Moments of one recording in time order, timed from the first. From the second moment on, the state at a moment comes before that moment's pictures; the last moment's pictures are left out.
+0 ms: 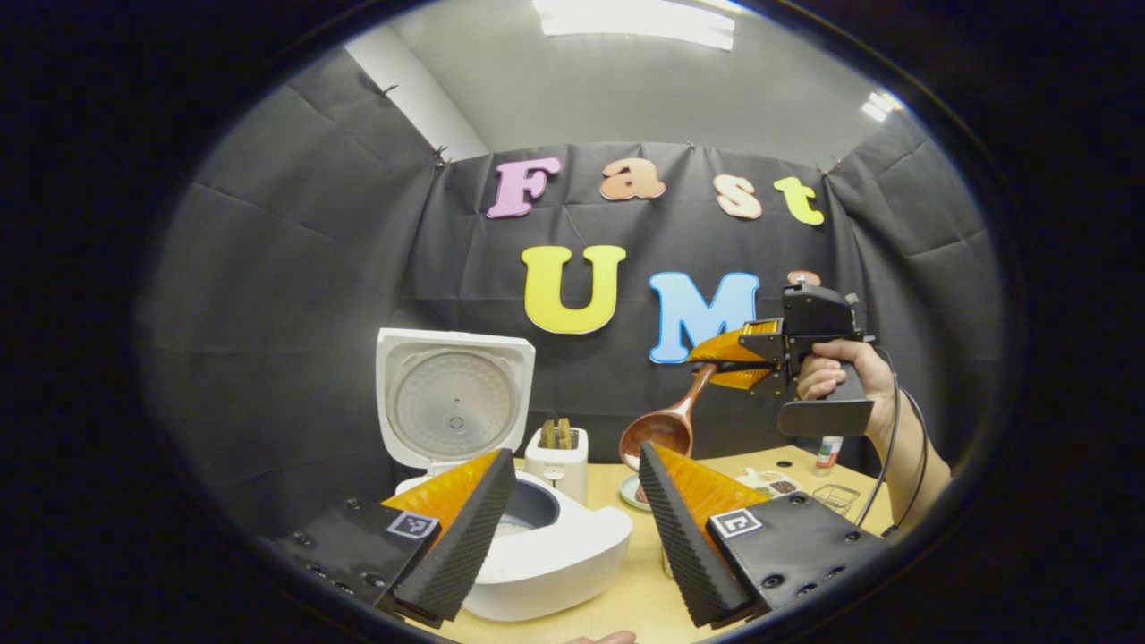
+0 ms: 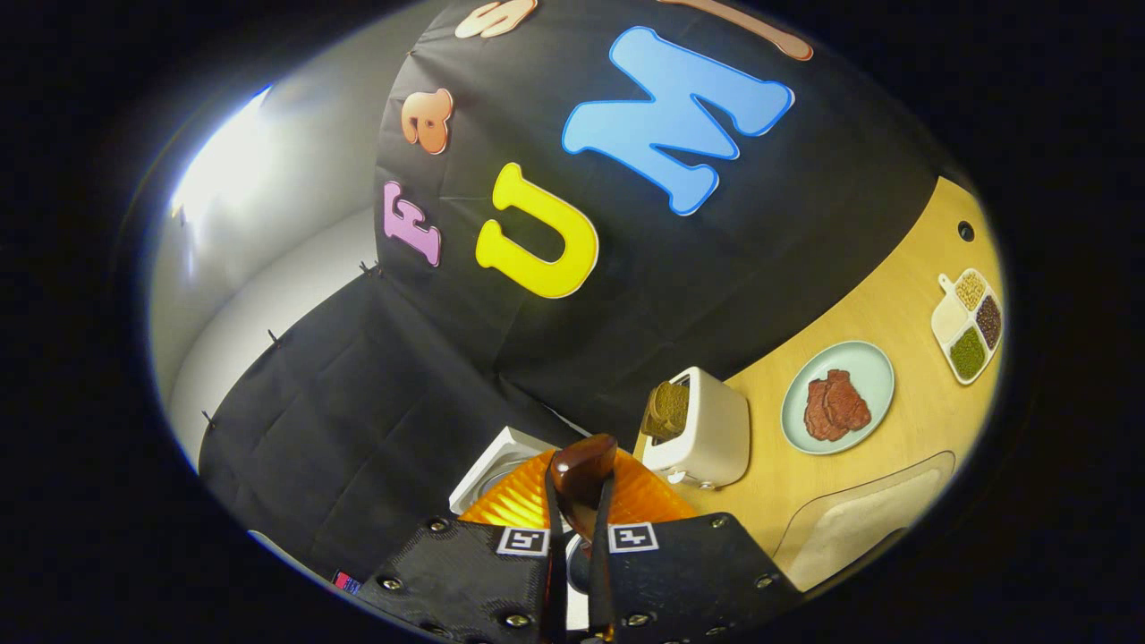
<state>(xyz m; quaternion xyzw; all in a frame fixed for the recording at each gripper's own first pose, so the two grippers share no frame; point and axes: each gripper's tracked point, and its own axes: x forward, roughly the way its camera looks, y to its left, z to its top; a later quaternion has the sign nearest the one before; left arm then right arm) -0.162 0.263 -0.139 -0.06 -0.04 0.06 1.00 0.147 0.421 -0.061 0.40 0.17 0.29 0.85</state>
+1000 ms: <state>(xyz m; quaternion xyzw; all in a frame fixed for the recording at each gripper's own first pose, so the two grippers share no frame) -0.180 0.308 -0.146 -0.08 -0.05 0.08 0.99 0.155 0.591 -0.092 0.28 0.16 0.36 0.88</state>
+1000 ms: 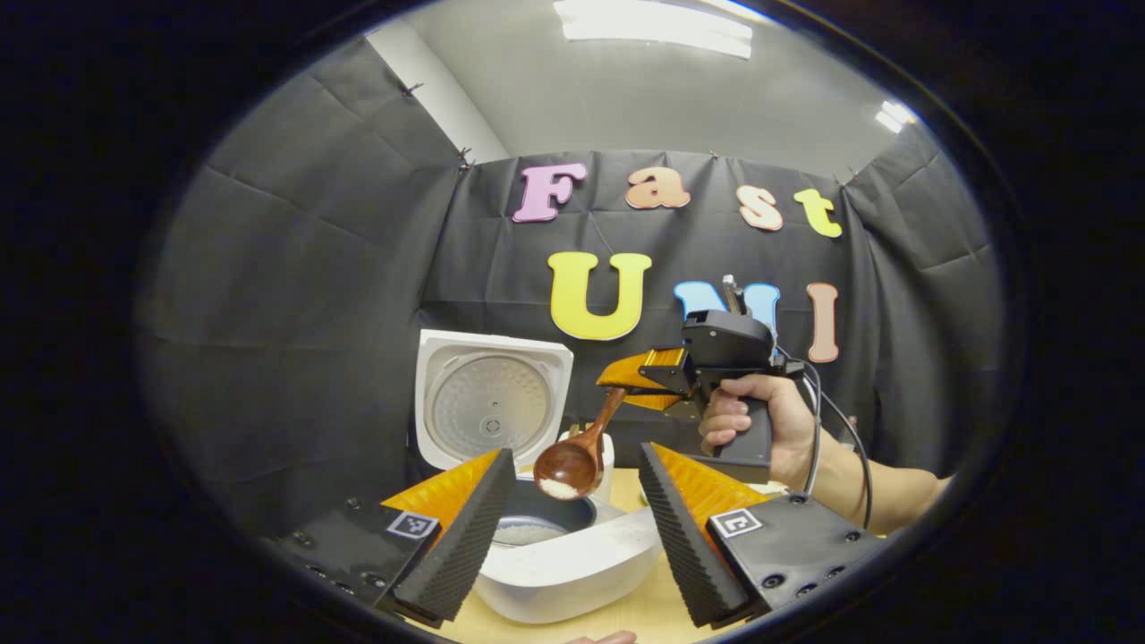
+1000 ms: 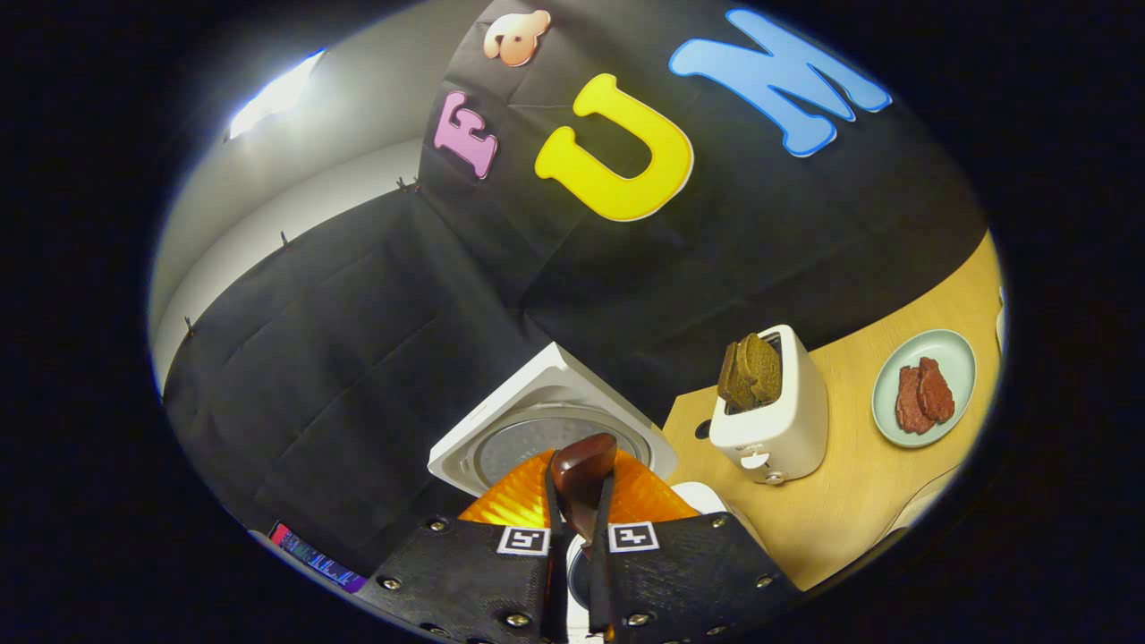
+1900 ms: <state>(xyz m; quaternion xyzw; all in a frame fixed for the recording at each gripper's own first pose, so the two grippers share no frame) -0.177 0.295 -0.147 -0.06 -0.04 0.07 0.99 0.146 0.625 -0.096 0.14 0.08 0.36 0.92</state>
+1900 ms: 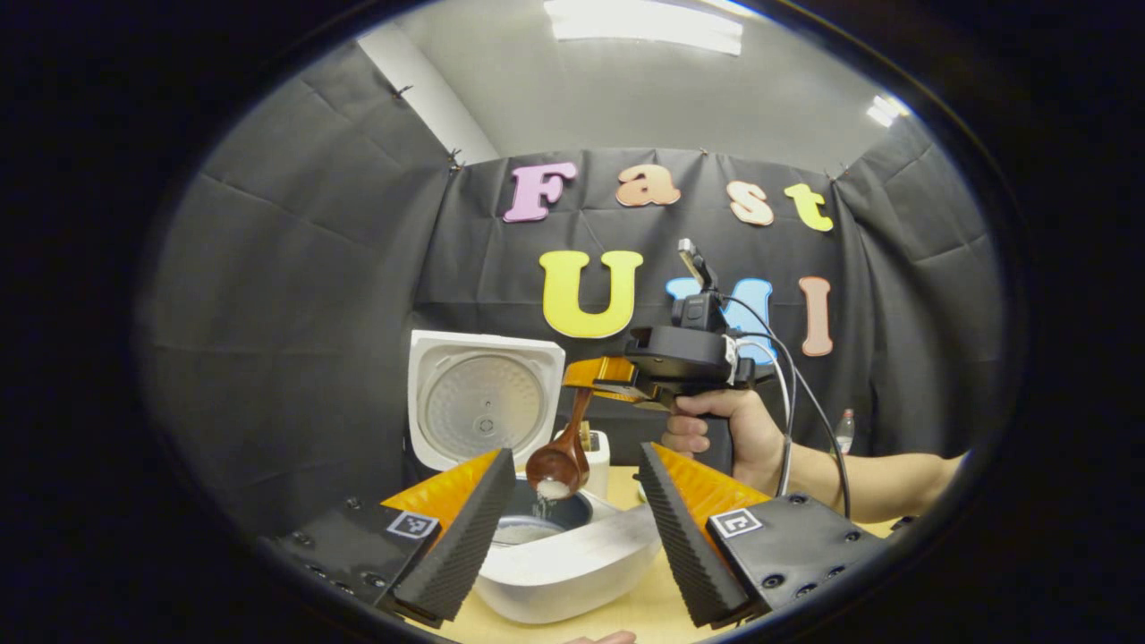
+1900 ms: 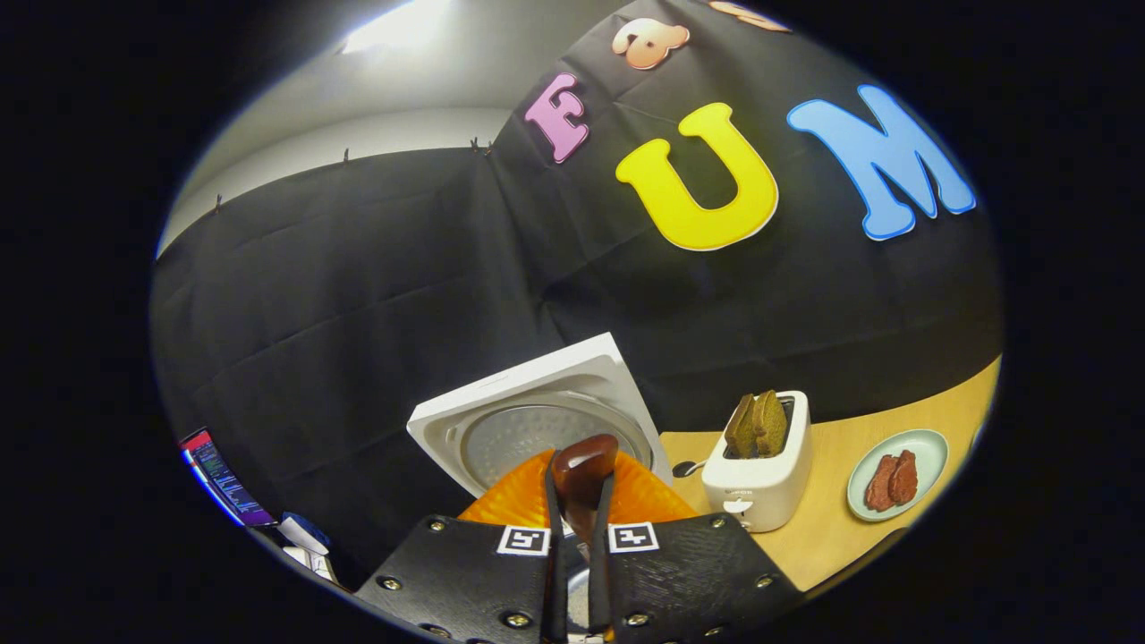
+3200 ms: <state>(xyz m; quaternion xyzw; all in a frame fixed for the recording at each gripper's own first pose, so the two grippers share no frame) -0.188 0.301 -0.158 -0.06 -0.03 0.08 0.99 0.120 0.669 -0.105 -0.04 0.03 0.37 0.93</state>
